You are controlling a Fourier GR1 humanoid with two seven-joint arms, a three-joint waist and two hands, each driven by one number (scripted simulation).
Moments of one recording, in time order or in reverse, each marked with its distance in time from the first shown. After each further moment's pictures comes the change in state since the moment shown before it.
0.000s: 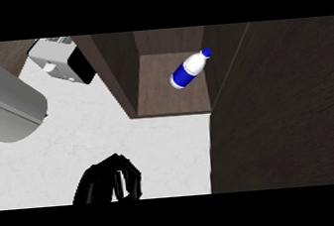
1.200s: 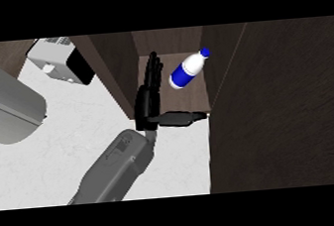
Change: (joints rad) left arm -0.667 -0.408 0.193 0.772 0.061 0.076 -0.037; right arm -0.025 0.095 -0.082 0.006 -0.003 -0.185 -0.059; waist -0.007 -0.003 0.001
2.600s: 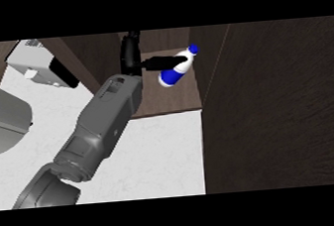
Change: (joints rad) left arm -0.528 0.005 0.415 0.696 -0.243 -0.024 0.001; right arm 0.015 -0.032 0.004 0.015 0.014 0.054 -0.066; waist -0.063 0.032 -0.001
